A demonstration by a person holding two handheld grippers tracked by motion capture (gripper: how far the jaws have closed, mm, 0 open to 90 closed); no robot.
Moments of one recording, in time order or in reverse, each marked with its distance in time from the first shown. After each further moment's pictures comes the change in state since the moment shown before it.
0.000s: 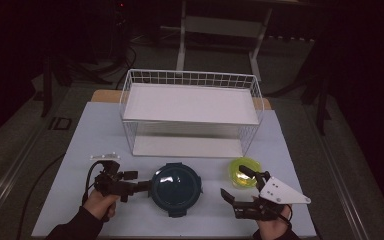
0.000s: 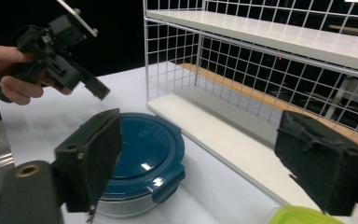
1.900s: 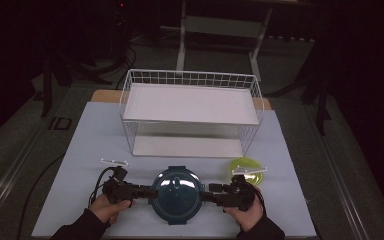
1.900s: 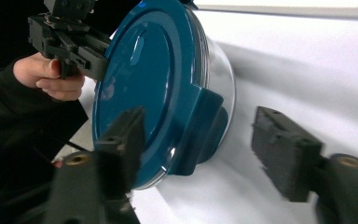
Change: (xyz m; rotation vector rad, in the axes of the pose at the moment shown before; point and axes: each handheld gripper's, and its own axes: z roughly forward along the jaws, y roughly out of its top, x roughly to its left) left arm 0.018 -0.016 0.022 0.126 -0.187 -0.031; right arm -0.017 -0.049 0.073 0.399 0.295 0.600
